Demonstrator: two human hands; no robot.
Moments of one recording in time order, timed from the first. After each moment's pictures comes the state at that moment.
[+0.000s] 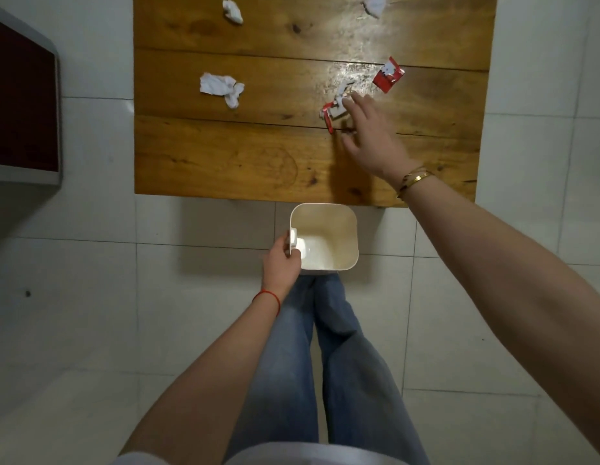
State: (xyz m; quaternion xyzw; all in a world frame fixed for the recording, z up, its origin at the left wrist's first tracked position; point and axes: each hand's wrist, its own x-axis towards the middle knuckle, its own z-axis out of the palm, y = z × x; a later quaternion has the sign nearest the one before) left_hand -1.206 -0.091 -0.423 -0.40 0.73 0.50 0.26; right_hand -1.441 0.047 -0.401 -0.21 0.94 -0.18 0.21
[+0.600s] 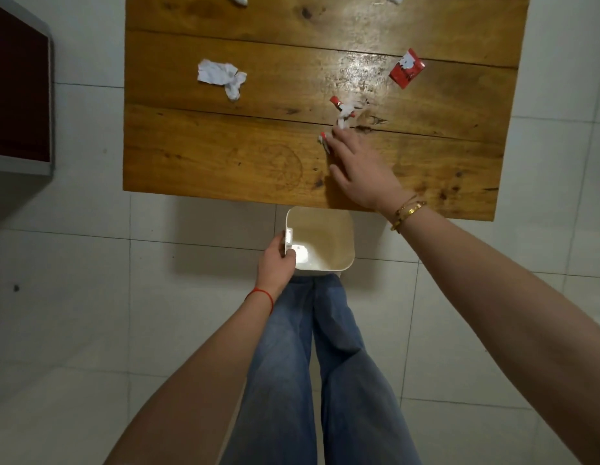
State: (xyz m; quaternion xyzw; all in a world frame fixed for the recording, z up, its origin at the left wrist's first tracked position) left_hand -1.210 -0.105 -0.469 -0.40 0.71 0.51 0.27; right_hand -1.405 0.037 -0.444 -0.30 0.91 -0.15 0.23
